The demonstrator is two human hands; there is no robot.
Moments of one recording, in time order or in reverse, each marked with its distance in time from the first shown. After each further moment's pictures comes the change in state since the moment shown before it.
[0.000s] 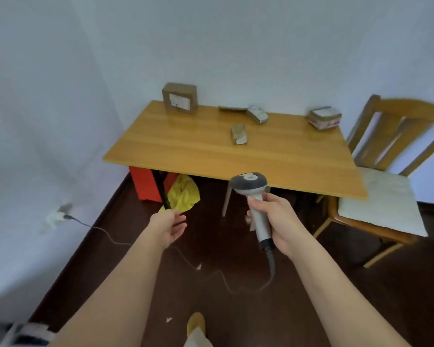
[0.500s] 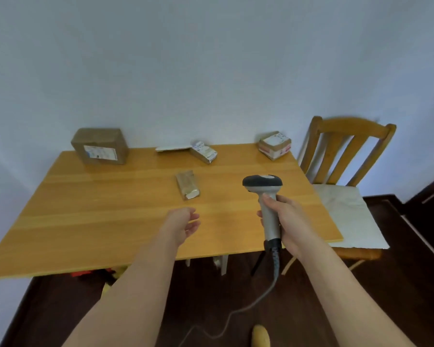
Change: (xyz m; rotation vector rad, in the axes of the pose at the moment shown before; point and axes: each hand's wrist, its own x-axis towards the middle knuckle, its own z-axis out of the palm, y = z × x) left_hand 0.169 0.180 0.276 0.269 -0.299 0.010; right_hand 0.222 -0.135 -0.097 0.163 0.367 -0.039
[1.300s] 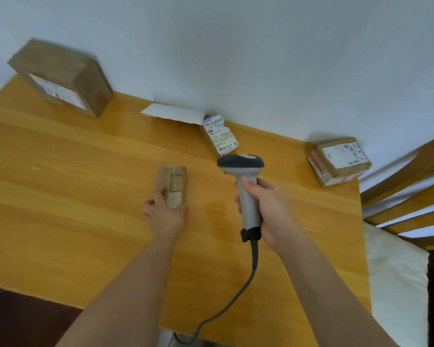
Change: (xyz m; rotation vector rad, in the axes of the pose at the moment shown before) left_hand 0.286 0.020 0.090 0.437 0.630 0.019; right_hand 0.354 -0.032 0.057 -0.169 -0.262 0.268
